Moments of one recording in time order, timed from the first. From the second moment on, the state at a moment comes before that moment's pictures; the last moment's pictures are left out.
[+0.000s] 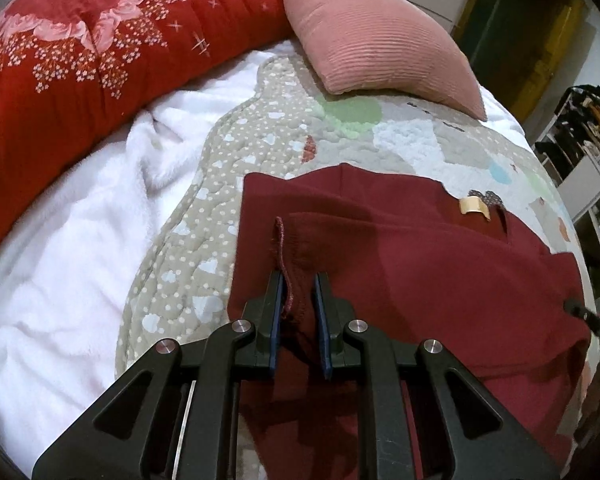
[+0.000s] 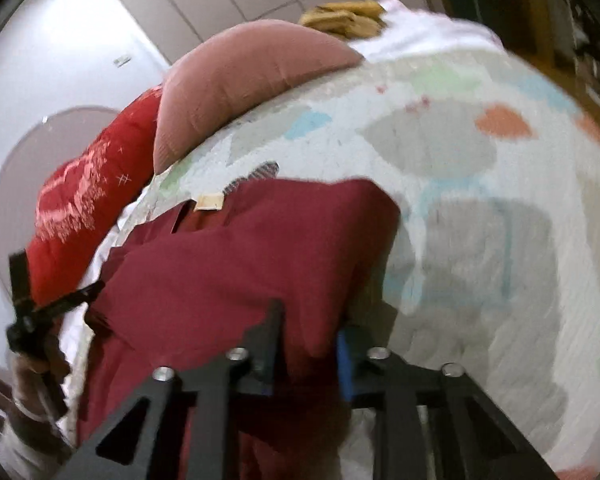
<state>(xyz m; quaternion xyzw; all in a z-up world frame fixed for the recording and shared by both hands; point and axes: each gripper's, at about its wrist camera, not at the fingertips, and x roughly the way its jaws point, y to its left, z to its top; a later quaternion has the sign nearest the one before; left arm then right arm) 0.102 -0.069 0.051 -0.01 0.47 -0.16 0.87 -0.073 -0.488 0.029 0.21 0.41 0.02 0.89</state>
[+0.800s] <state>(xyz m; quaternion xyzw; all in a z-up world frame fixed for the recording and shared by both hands) 0.082 -0.054 0.075 -0.01 0.43 -0.14 0.89 -0.112 -0.457 0.034 0.13 0.44 0.01 0.89</state>
